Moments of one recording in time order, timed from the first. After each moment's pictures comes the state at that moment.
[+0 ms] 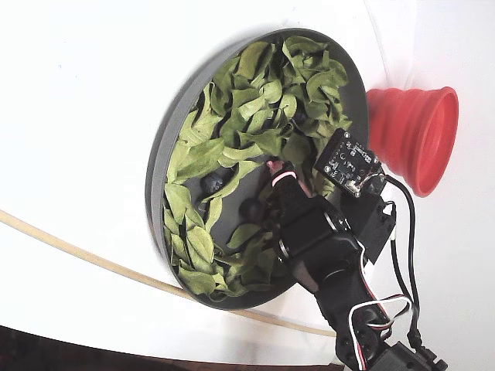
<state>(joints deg) 12.9 70.3 117.4 -28.7 -94.4</state>
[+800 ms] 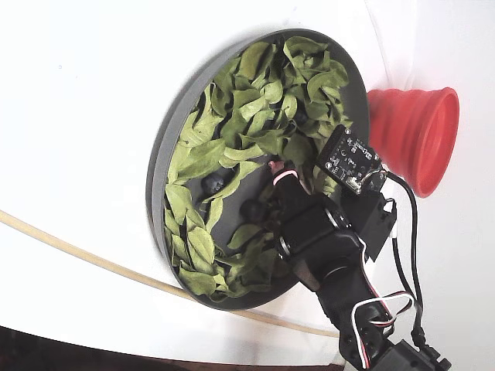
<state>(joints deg) 12.8 71.9 118.4 -25.0 -93.3</state>
